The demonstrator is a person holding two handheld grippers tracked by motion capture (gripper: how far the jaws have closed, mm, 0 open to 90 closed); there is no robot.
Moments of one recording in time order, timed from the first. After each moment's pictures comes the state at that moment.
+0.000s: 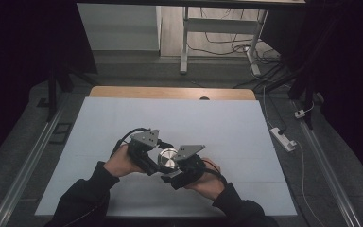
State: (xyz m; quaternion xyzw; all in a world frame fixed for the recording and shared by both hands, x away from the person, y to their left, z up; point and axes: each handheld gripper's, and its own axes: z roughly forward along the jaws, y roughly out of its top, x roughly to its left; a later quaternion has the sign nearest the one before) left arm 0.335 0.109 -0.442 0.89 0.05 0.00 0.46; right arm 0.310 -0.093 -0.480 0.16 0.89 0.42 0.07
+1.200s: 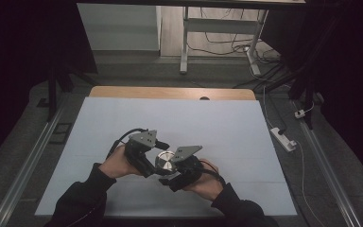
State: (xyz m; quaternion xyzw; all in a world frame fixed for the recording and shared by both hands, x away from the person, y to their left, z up) left arm 0.331 0.114 -0.440 0.90 0.05 -0.02 0.44; right arm 0.307 -0.087 -0.481 0.15 0.90 0.41 0.05
